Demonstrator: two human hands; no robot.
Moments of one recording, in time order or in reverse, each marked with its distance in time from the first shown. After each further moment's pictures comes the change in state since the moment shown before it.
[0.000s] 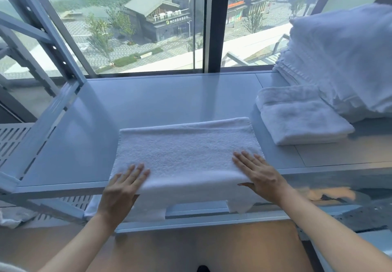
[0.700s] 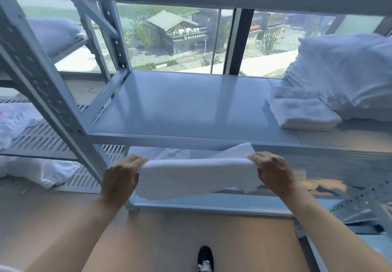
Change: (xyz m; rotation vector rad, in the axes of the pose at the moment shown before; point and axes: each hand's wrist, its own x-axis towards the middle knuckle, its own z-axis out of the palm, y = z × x) left_hand -0.170 0.027 -0.140 -0.070 0.161 -0.281; right_hand -0.099 -0.172 -0.101 0.036 0.334 0.133
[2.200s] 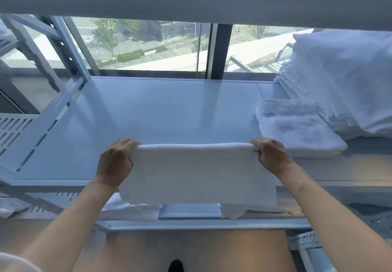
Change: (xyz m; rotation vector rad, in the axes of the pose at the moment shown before) left_hand 0.243 0.023 0.128 -0.099 -0.027 -0.059; right_hand 0.169 0.193 0.050 0.077 -0.214 0.228
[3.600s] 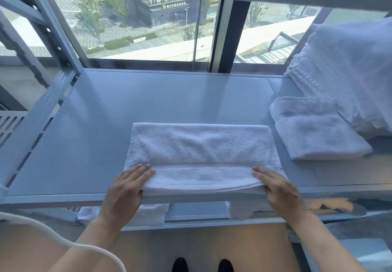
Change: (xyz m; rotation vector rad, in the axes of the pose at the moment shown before) left_hand -0.048 -0.044 0.040 -0.092 -0.210 0.185; right_hand -0.058 -0.047 0.071 0.159 0.095 -0.047
